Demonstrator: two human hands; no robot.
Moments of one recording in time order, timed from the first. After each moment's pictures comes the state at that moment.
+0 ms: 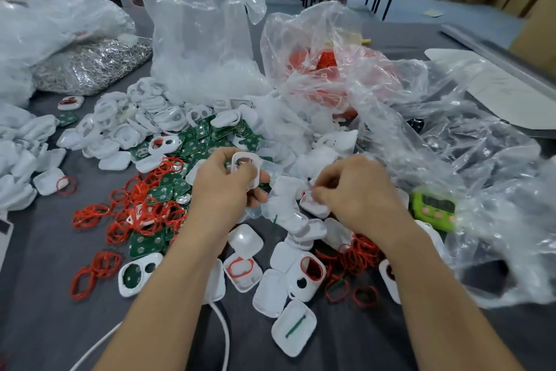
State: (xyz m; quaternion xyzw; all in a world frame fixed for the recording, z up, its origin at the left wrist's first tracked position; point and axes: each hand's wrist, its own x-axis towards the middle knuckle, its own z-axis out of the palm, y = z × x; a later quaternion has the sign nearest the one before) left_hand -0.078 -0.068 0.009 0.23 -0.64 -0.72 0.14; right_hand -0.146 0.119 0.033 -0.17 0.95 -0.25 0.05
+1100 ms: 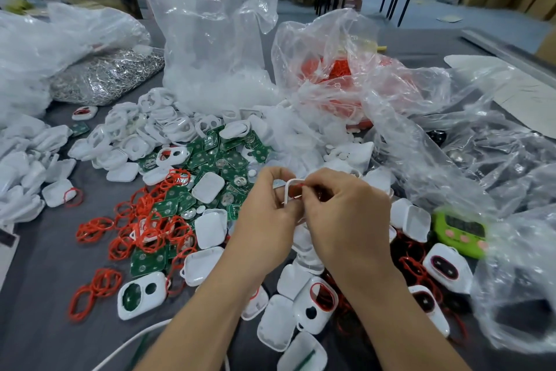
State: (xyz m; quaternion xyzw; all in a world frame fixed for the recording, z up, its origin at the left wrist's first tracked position) left_hand -0.088 -0.033 -0.013 0.11 -0.66 -0.74 0.10; right_hand -0.120 0.074 0.011 -0.18 0.87 -0.38 -0.24
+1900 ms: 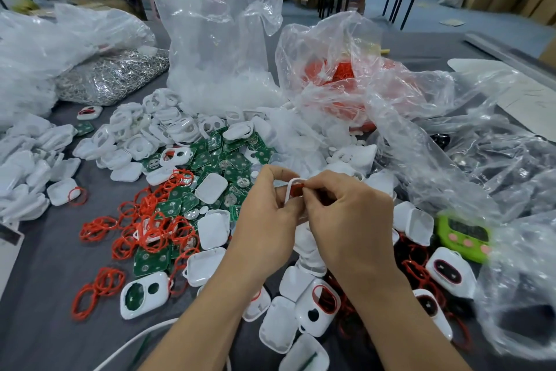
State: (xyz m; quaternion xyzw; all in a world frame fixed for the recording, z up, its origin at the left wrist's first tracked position) left_hand -0.084 -0.035 -0.005 0.08 -0.65 -0.75 0.11; right_hand -0.119 0.078 0.011 -0.23 0.86 -0.39 -0.25
